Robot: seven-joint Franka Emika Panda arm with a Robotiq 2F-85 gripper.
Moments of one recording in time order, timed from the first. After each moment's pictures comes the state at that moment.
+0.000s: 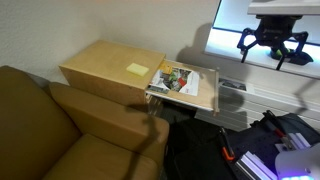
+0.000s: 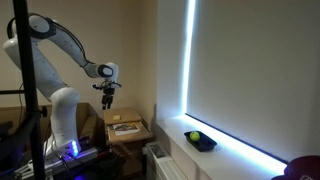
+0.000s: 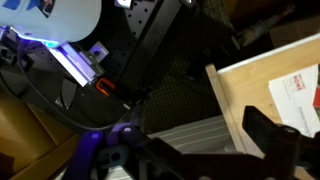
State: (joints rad) arm -0.15 -0.54 0.14 -2.79 0.07 2.05 0.96
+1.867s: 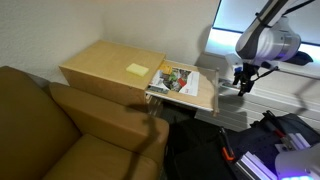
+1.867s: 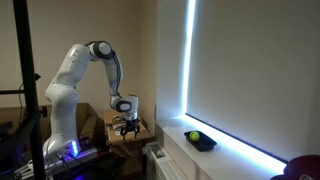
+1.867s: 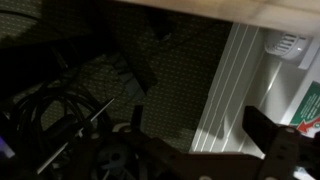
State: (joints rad) arm -0.17 0.43 -0.13 -2.57 0.16 2.91 1.56
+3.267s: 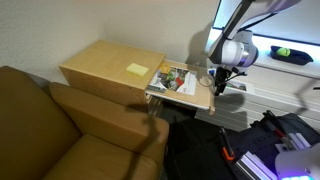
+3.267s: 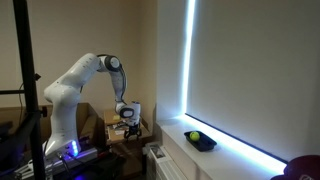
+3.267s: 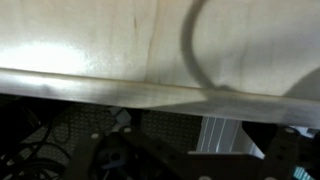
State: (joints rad) arm -0.09 0.73 -0.06 -2.27 0.38 2.92 1.58
